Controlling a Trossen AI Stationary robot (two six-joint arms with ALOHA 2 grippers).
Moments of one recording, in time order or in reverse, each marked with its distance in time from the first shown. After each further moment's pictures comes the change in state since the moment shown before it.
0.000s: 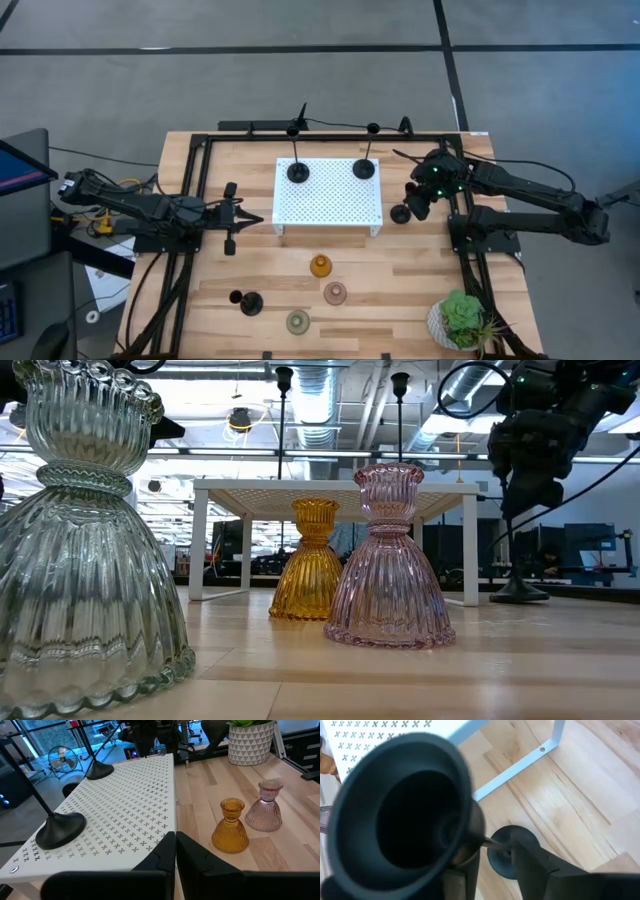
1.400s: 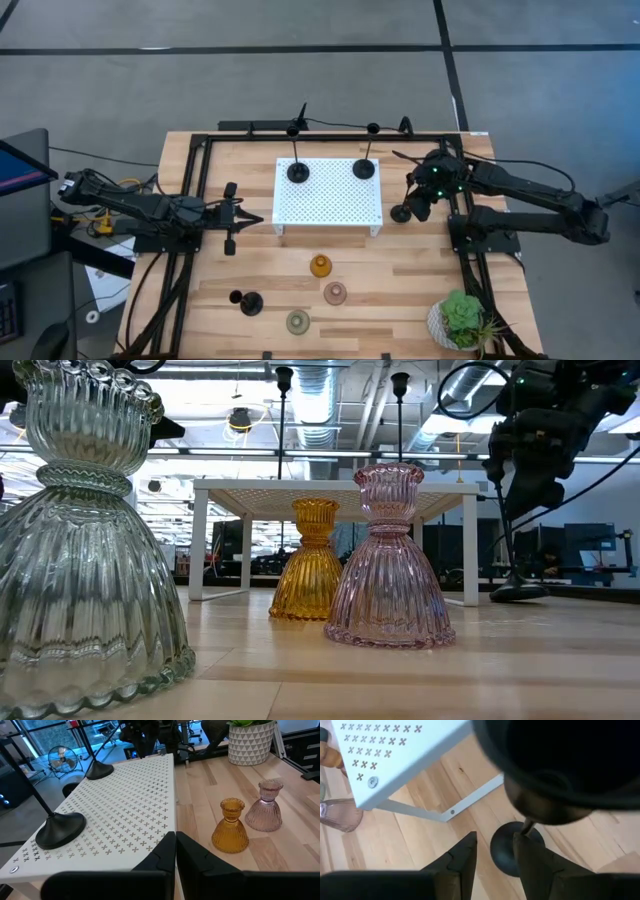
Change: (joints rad) left arm 0.000 0.000 0.000 0.000 0.000 0.000; right arm 0.000 0.003 0.000 -0.011 -0.025 -0.010
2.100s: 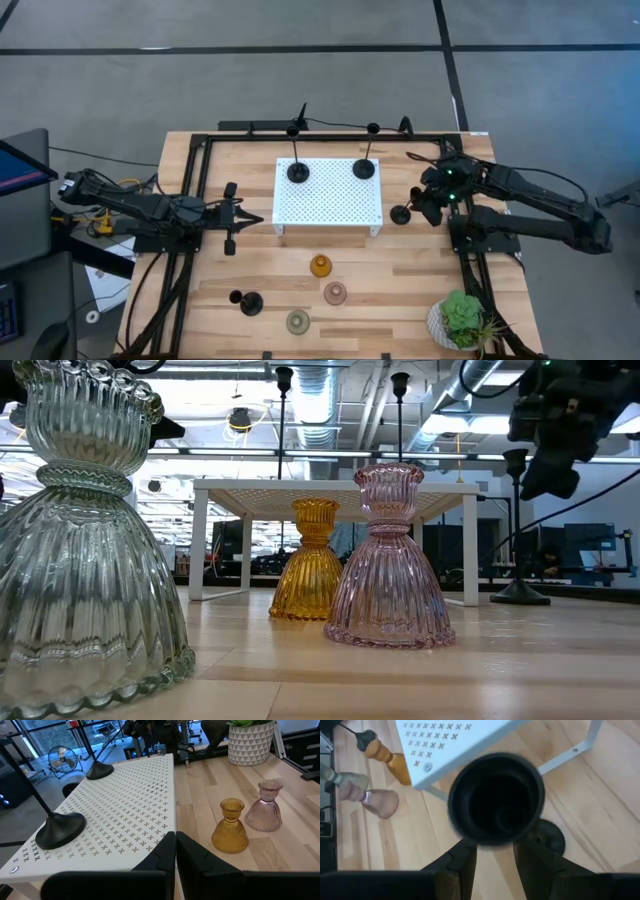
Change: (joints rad) left arm 0.000 0.000 0.000 0.000 0.000 0.000; right arm 0.000 -0.147 0.000 -0.071 -0.099 -0.025
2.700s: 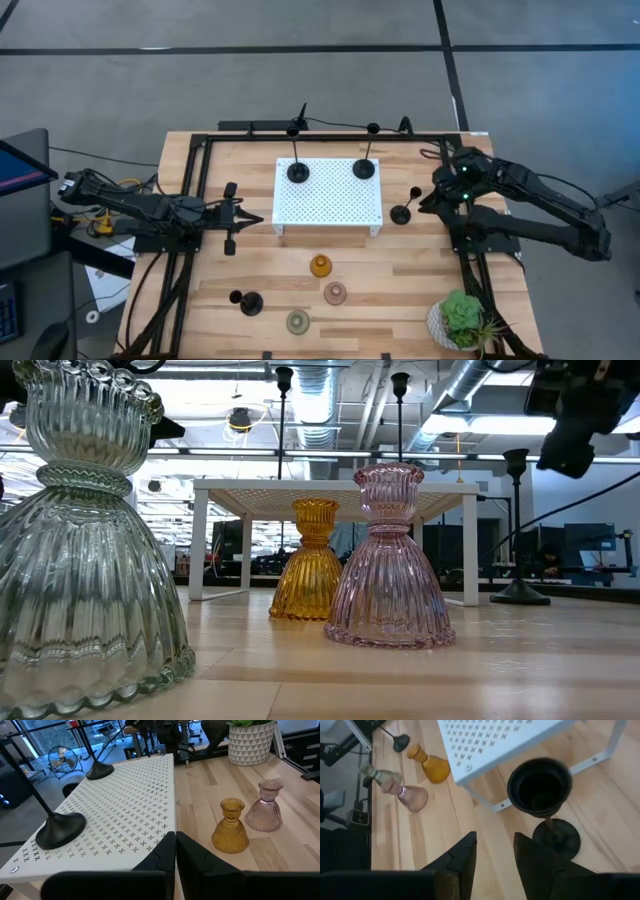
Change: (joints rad) left arm 0.000 0.000 0.000 0.000 0.000 0.000; right arm -0.026 -0.084 0.079 -0.142 -0.110 -0.052
